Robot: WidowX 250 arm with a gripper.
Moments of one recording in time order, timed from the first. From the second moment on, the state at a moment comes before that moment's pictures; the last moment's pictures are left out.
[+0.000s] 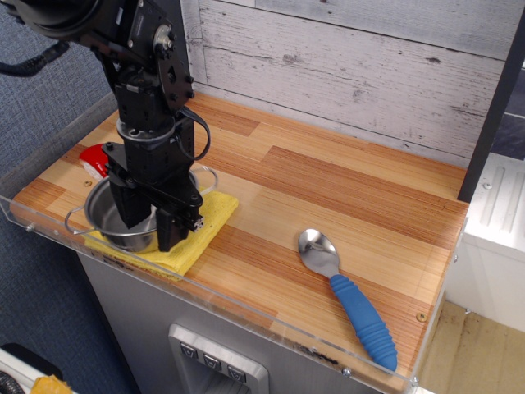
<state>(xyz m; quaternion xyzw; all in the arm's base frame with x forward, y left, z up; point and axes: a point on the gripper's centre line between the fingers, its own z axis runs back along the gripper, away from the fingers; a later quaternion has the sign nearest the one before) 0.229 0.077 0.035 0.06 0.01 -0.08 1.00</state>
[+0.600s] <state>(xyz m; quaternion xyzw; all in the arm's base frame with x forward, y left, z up) 0.231 0.082 0.044 0.06 0.00 -0.09 0.99</state>
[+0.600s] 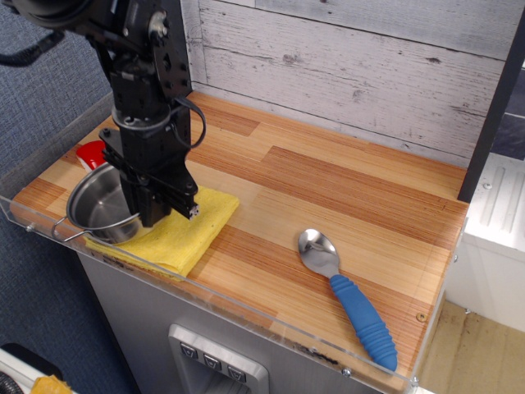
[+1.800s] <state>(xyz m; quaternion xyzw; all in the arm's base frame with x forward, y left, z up) 0.258 0.038 0.099 0.14 -0.01 -0.16 0.98</state>
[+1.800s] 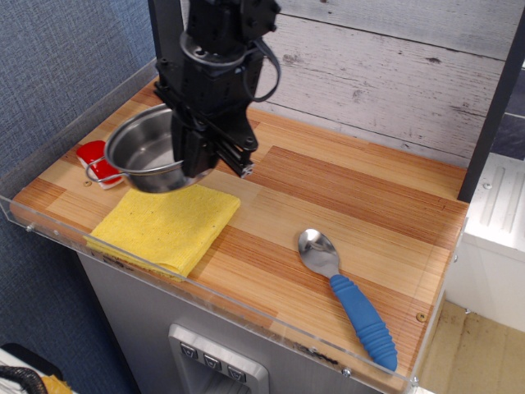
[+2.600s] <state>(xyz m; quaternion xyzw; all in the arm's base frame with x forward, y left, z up) 0.336 -0.043 0.068 0.14 -0.05 -0.28 0.95</state>
